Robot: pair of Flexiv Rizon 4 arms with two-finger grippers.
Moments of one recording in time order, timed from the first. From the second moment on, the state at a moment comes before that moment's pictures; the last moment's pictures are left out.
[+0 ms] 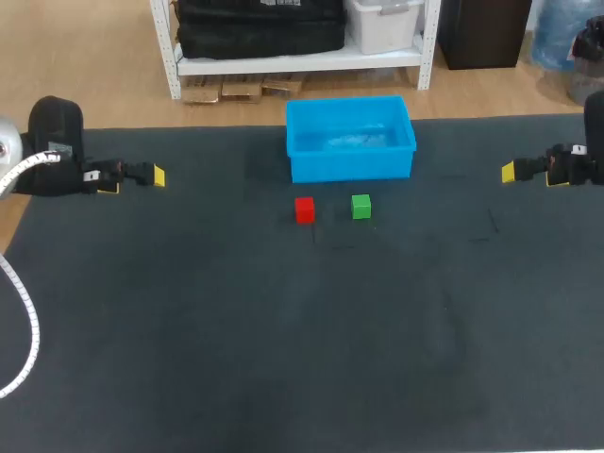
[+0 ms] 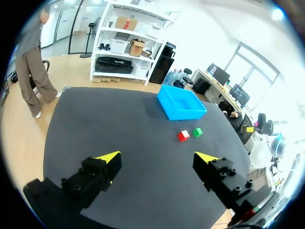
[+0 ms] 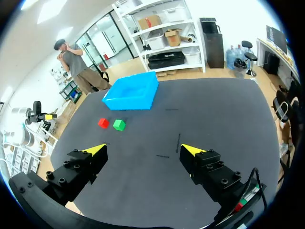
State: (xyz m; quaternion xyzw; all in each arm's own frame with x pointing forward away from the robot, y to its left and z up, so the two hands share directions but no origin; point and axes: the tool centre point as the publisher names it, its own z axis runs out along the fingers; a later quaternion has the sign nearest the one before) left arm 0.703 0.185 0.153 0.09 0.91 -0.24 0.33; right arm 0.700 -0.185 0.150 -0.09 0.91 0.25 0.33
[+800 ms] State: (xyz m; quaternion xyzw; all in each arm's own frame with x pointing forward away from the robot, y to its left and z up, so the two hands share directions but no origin) left arm 0.719 0.149 0.162 0.11 0.93 -0.21 0.28; right arm 0.700 -0.185 0.150 -0.09 0.91 0.25 0.33
